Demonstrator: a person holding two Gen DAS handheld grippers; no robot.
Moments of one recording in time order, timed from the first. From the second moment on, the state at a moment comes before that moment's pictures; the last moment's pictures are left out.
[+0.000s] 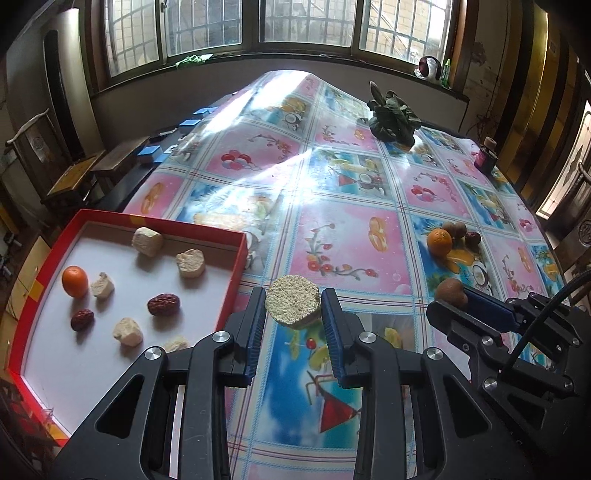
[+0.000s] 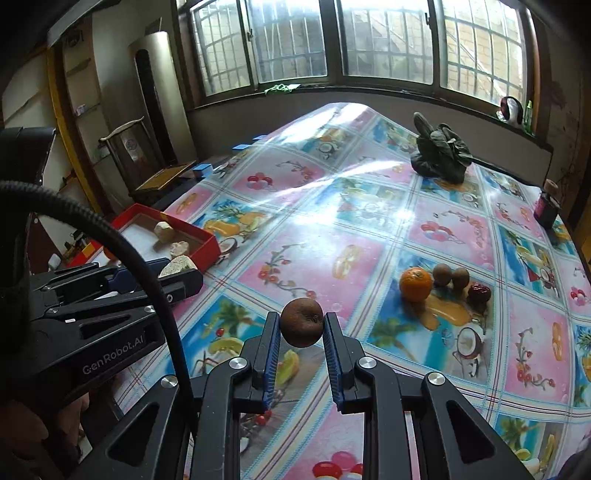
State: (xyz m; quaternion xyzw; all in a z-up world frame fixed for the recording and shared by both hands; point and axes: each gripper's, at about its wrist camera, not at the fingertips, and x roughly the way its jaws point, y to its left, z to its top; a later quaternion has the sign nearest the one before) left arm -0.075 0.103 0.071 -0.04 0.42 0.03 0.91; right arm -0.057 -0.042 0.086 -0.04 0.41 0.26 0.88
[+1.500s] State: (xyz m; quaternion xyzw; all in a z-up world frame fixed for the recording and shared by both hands) left arm -0.126 0.249 0.051 -0.09 0.42 0.15 0.89; right arm -0.091 0.116 0.085 -0.13 0.39 0.39 0.82
